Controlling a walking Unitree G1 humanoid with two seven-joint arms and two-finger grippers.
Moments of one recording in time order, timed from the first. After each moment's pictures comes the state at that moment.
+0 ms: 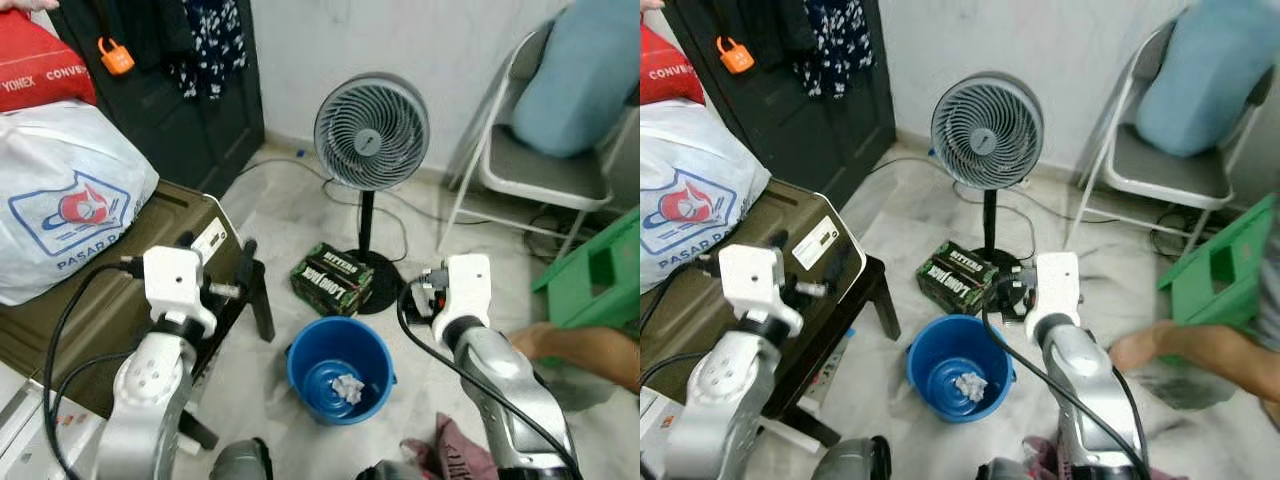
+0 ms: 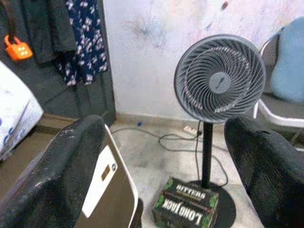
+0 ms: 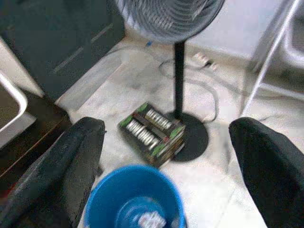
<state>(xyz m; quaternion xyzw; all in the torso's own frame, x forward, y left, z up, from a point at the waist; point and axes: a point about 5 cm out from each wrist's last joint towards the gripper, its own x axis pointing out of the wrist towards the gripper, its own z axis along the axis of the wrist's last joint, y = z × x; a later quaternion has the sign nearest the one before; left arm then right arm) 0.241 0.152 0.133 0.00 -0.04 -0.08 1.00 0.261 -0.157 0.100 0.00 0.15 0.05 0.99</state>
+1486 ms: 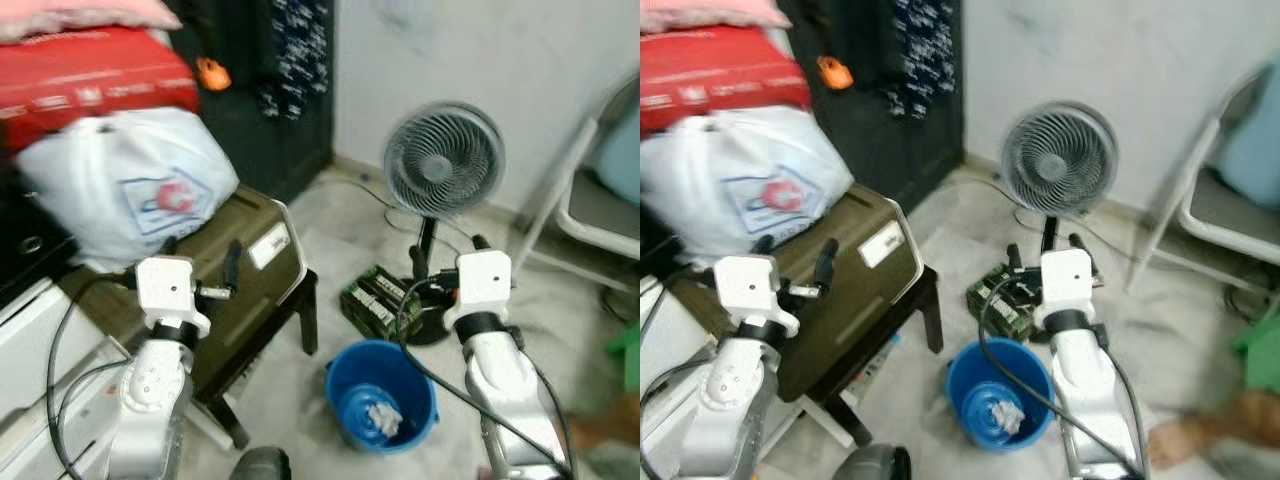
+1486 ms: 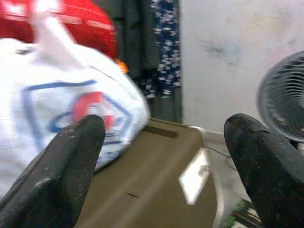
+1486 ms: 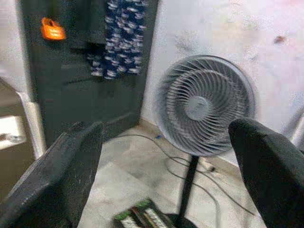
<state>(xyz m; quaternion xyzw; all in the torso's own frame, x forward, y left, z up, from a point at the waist) 0.247 0.168 0.119 0.03 -0.06 -0.02 1.00 0.254 -0.158 0.113 -0.08 -0.03 0.02 1.00</state>
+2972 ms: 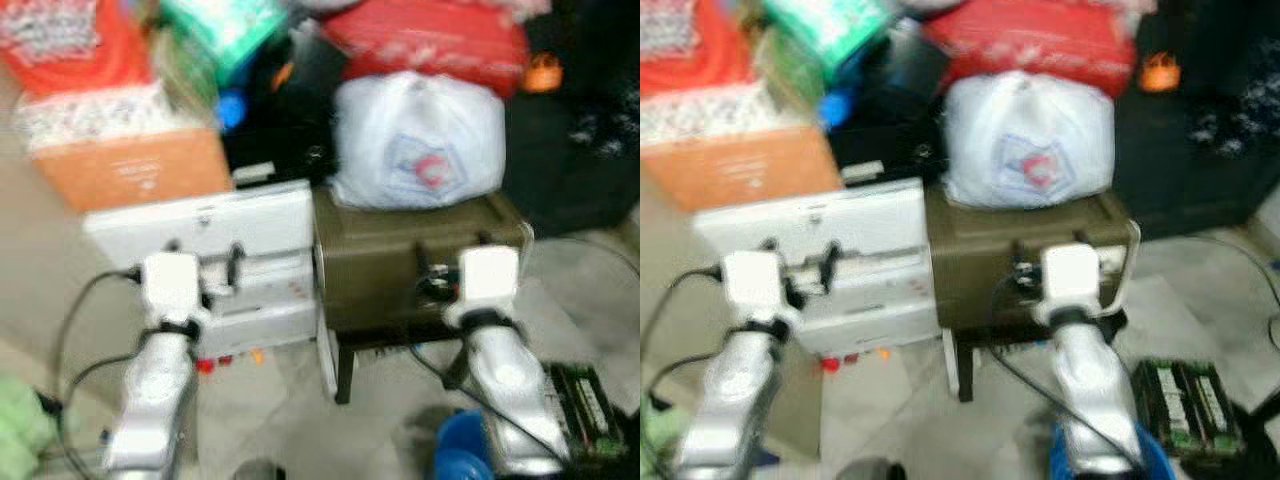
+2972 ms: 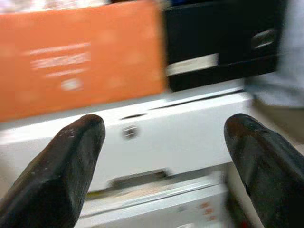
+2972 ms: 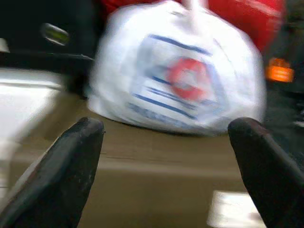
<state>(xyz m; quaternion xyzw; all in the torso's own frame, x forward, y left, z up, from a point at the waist) 0.247 0.169 0.108 0.03 -0.01 -0.01 1.00 0.258 -0.153 0.117 -0.07 -0.04 0.04 1.00</state>
